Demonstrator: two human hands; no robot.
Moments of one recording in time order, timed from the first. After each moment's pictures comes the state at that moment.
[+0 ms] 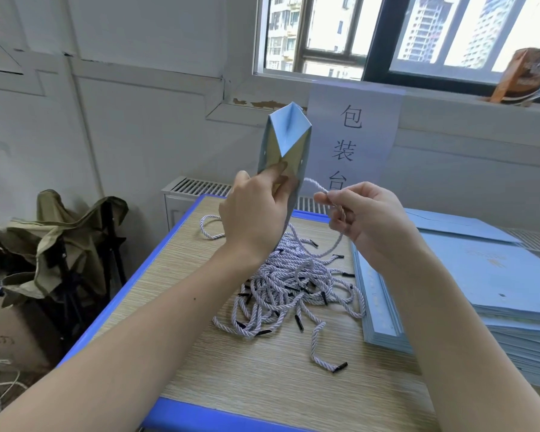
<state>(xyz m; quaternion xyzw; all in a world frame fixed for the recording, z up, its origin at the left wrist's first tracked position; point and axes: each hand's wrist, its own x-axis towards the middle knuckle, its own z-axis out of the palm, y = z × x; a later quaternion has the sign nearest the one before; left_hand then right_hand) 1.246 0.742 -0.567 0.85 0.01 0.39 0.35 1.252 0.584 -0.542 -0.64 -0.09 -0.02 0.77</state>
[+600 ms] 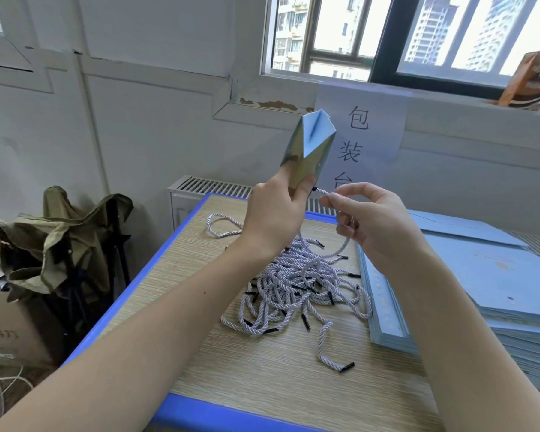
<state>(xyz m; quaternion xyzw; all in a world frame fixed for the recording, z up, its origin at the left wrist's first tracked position) 1.255 0.739 -0.567 0.83 -0.07 0.33 0.44 1.255 0.585 -0.548 -0.69 -0.09 -0.03 0.72</state>
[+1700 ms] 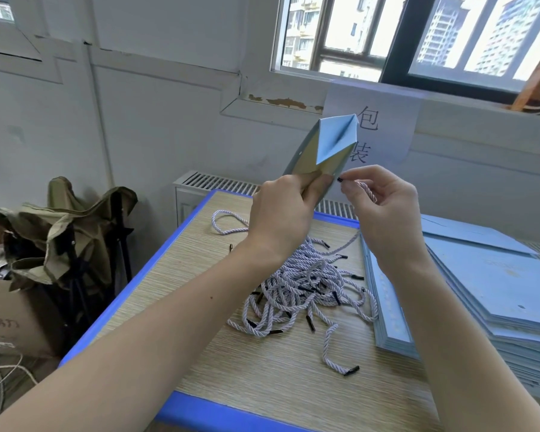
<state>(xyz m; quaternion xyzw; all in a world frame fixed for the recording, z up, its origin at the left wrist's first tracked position) 1.239 0.736 -0.560 0.84 -0.07 0.33 0.42 1.251 0.592 -0.550 -0.75 -0.22 -0.26 0.57</state>
